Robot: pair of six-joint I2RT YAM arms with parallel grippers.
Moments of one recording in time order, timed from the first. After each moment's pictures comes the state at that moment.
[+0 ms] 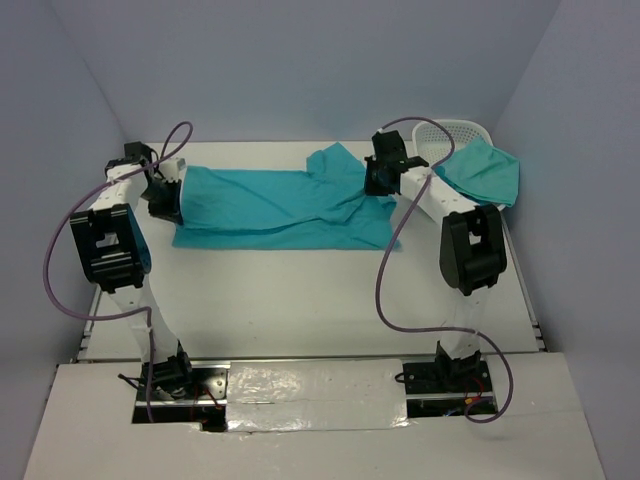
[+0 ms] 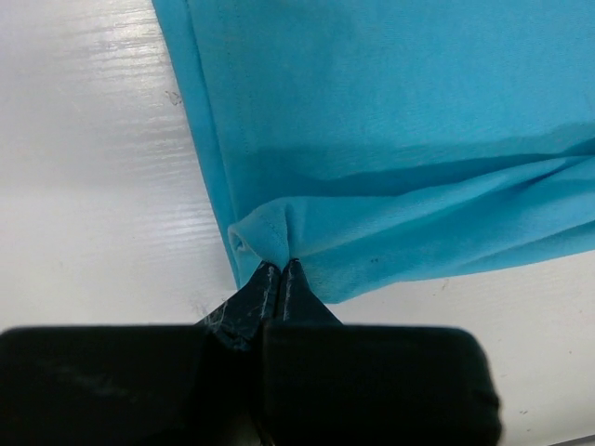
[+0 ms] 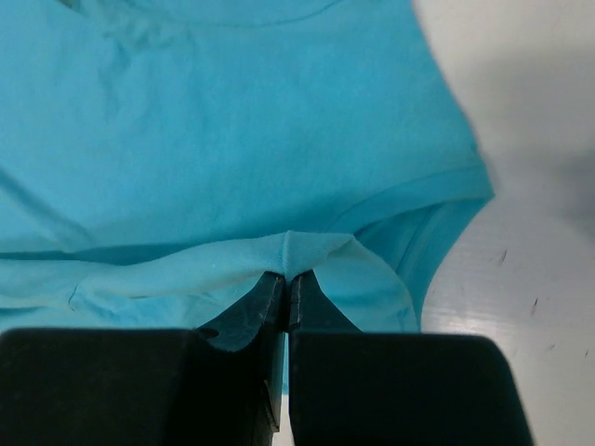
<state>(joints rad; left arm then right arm) 0.27 2.03 1.65 -0.88 0.27 0.28 0.30 1.95 1.56 -0.46 0.05 0.33</state>
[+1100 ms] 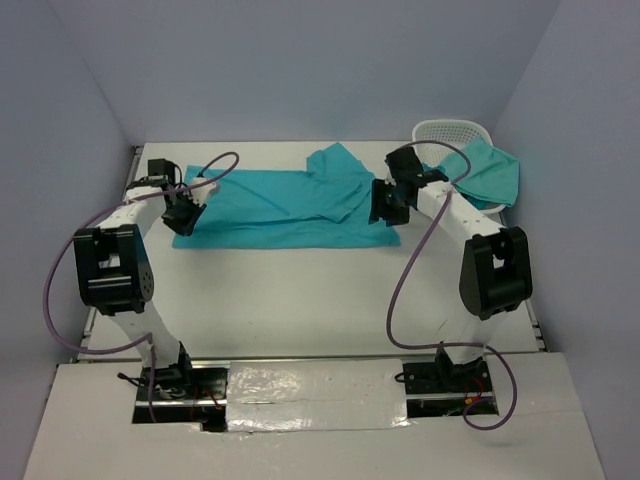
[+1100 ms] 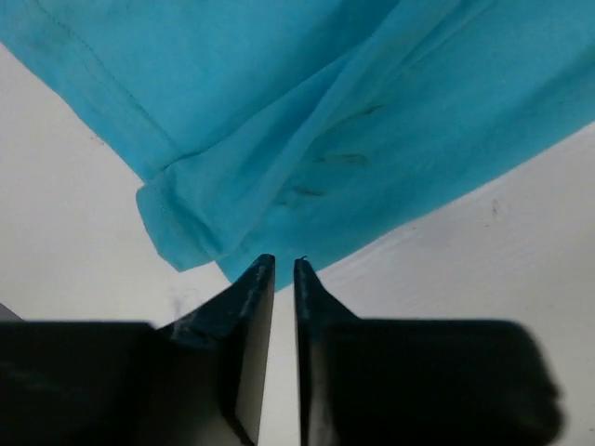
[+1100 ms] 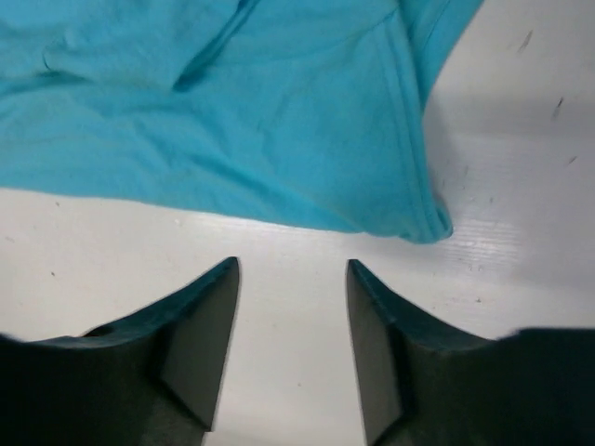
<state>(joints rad) 0.16 1.78 1.30 -0.66 0.19 0.71 0.27 1.74 1.38 -0.67 -0.06 0.34</state>
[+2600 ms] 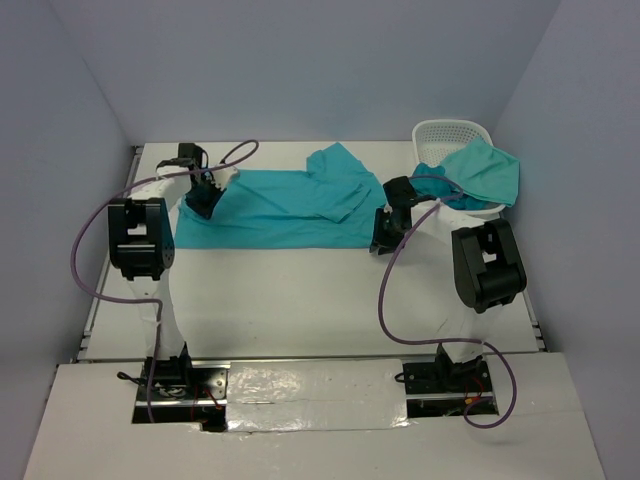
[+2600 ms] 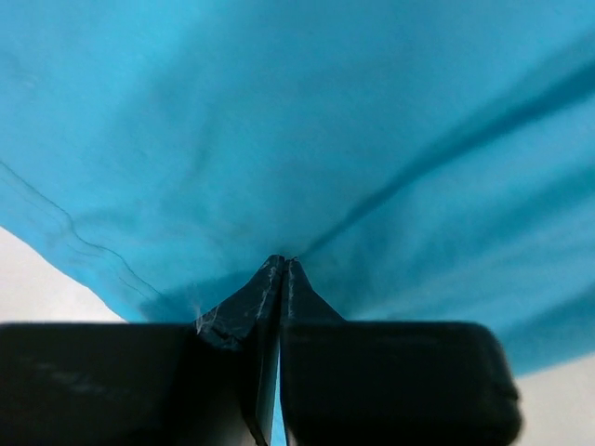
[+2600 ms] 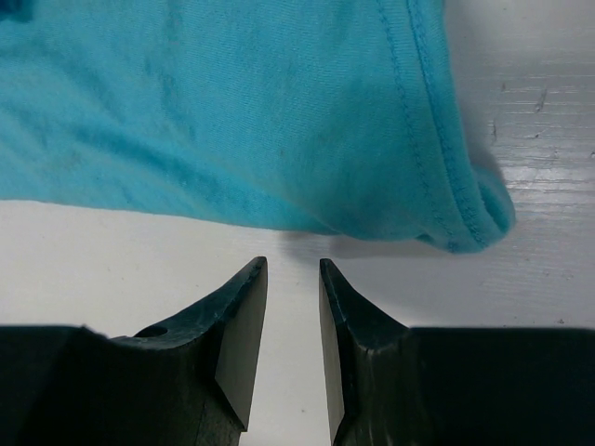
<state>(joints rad) 0.05 2.12 1.63 -0.72 0.17 0.67 0.26 1.78 1.11 -0.49 -0.13 0.47</state>
